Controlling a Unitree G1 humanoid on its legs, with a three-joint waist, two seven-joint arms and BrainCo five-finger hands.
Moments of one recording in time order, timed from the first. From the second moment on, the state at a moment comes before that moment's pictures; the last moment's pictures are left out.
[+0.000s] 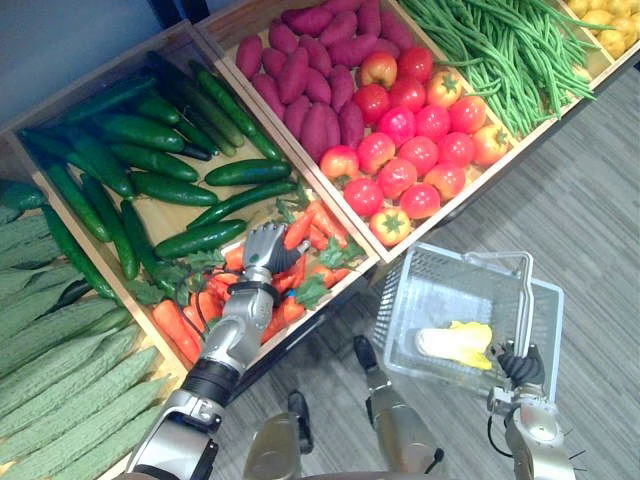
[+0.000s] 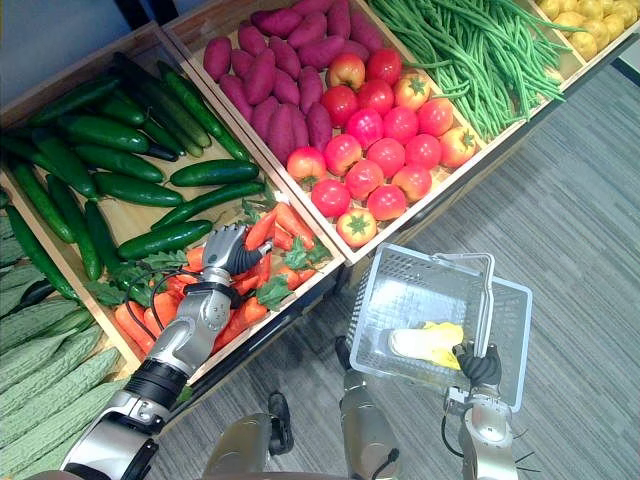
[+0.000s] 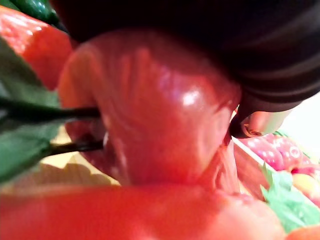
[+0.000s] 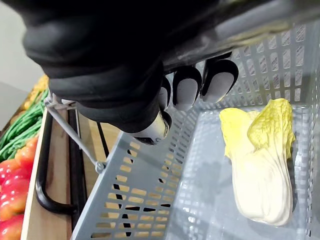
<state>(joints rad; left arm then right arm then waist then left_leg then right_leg) -0.36 0.26 -0.21 0.25 0.82 0.07 0.32 0.23 -0.15 -0.26 0.17 0.09 -0.01 -0.17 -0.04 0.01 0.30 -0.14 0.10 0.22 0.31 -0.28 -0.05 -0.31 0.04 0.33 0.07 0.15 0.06</state>
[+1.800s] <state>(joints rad) -0.02 0.02 -0.03 -0.13 0.17 -0.12 0.37 0.11 -0.09 -0.13 0.03 0.07 0.05 -0.13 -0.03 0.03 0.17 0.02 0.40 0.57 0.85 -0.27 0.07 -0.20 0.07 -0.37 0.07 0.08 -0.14</state>
